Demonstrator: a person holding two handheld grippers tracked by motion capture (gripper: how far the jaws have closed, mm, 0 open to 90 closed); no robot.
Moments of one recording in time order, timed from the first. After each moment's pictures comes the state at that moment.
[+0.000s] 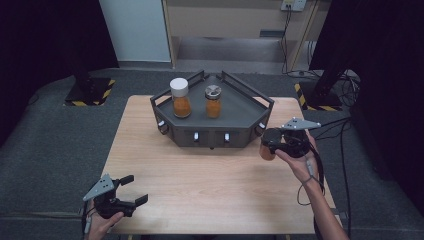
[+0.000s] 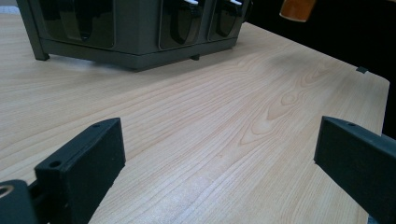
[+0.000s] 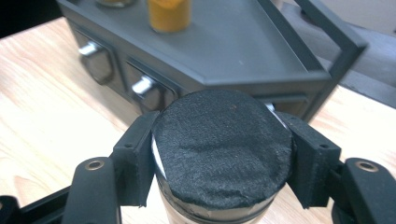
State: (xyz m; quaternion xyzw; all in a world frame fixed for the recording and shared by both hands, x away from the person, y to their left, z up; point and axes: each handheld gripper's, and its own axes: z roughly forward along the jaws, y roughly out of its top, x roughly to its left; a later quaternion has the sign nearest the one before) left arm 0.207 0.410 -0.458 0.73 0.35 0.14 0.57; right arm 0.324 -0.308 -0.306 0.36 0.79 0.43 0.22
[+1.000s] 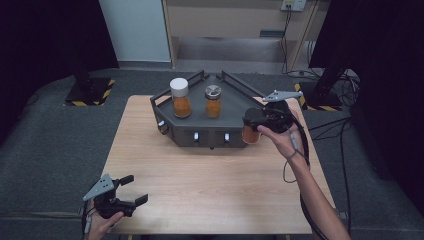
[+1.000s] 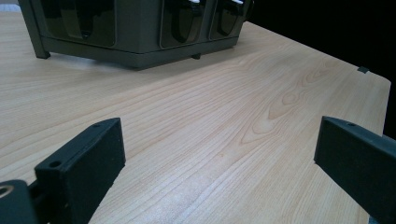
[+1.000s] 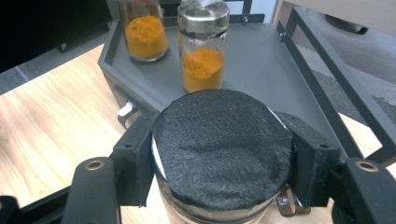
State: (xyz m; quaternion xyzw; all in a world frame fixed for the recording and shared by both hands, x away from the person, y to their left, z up) left arm 0.208 0.410 -0.459 0.73 0.35 0.13 0.57; right arm 0.367 -0.258 -0.243 0.36 0.80 0.44 0.19
